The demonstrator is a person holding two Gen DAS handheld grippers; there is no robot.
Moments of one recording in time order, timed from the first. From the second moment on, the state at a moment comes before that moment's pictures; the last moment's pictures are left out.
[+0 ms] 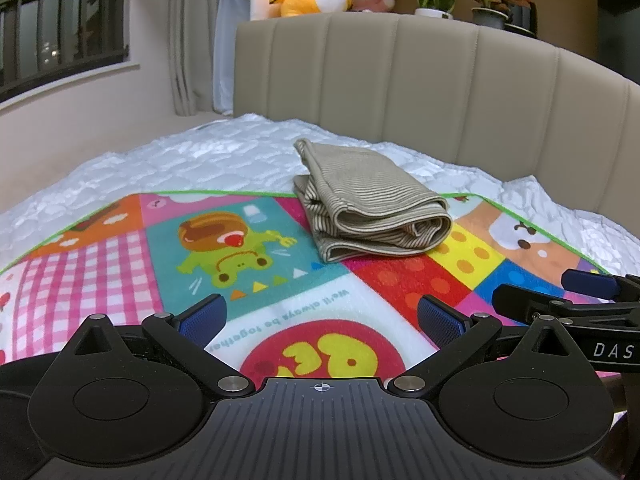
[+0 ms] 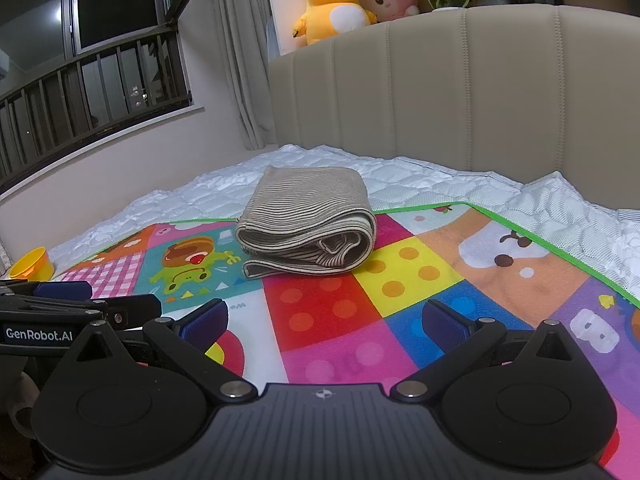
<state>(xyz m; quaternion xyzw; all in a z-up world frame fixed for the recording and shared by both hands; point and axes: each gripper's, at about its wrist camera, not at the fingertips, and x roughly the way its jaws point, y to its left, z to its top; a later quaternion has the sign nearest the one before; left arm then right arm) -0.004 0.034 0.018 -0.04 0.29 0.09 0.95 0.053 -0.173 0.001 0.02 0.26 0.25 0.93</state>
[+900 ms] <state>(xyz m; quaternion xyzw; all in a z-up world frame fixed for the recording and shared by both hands) -0.007 0.033 0.019 -0.04 0.29 0.09 0.95 0.052 -0.172 0.001 0.02 0.26 0.25 0.93</state>
